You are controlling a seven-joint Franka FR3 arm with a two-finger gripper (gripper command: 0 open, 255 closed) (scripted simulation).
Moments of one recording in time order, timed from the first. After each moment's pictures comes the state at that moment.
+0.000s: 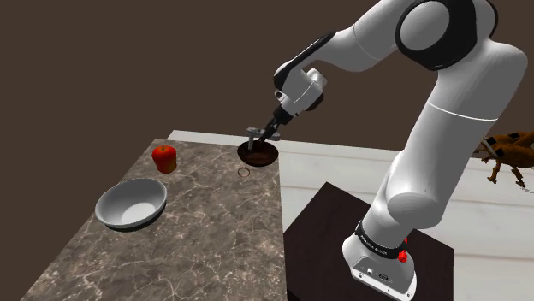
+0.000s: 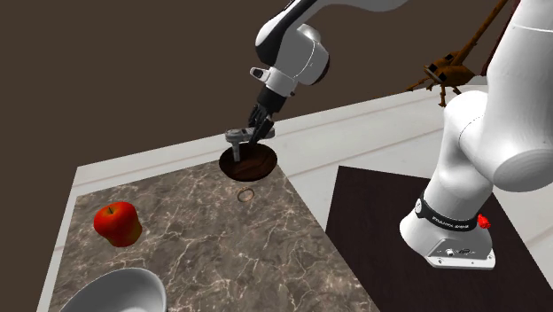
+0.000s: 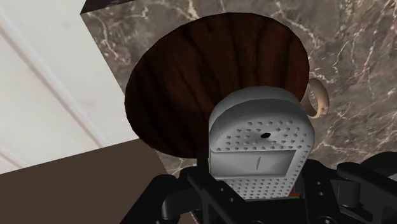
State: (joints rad) arm 0.09 0.04 -0.41 -2.40 0.99 2.50 -1.60
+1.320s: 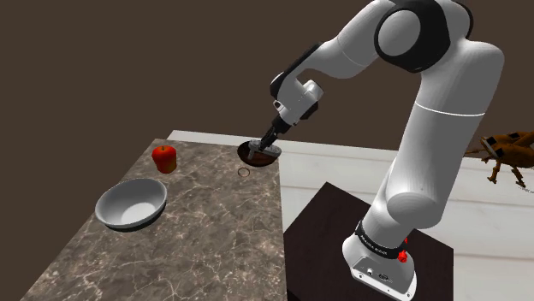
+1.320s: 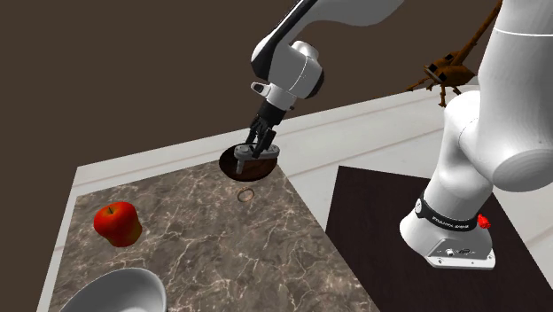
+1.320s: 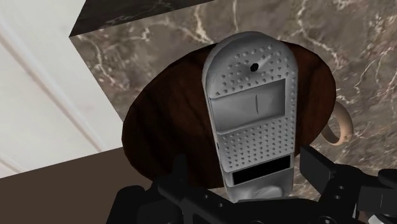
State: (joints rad) arm 0.08 0.14 -0.39 -2.39 1.14 2.53 -1.74
